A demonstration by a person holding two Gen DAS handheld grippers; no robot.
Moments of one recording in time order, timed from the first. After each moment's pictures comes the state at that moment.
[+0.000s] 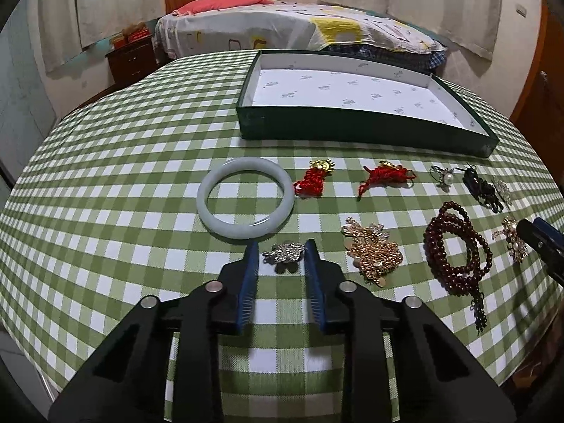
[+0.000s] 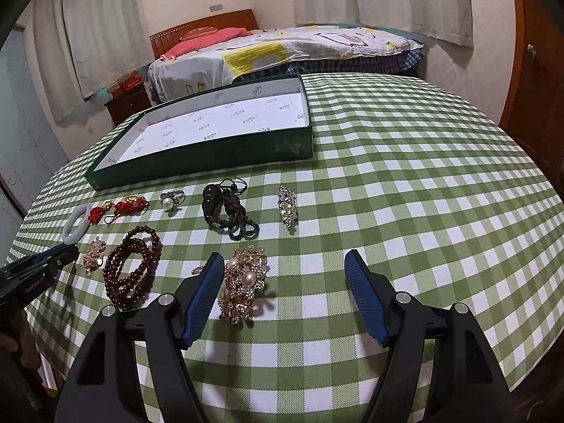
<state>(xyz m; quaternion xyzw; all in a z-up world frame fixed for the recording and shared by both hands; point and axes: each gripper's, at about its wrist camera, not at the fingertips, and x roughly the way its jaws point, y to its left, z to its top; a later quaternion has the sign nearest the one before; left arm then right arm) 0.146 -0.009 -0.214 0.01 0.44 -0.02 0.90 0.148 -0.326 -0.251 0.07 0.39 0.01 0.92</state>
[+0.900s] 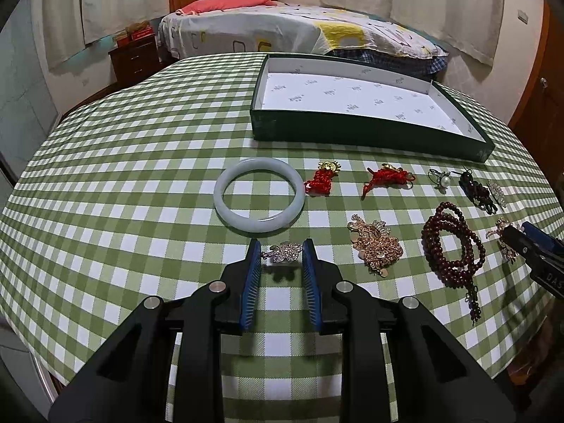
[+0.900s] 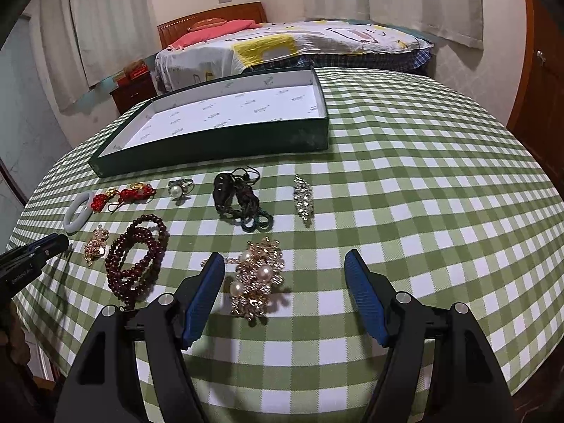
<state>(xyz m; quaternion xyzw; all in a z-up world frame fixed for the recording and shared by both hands) 0.134 0.002 -0.205 -0.01 0.44 -0.02 0.90 0.152 -0.312 -0.255 0.05 0.40 0.02 0.91</state>
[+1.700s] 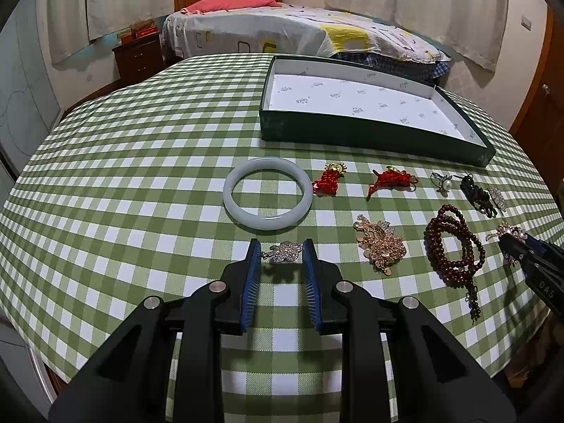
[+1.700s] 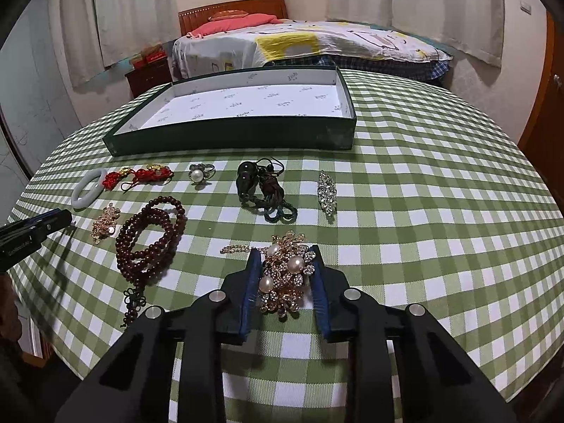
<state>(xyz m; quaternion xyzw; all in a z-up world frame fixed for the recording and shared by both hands) 0.131 0.009 -0.203 -0.02 0.43 -0.01 0.90 0.145 -0.300 -0.255 0.01 0.41 0.05 0.91</state>
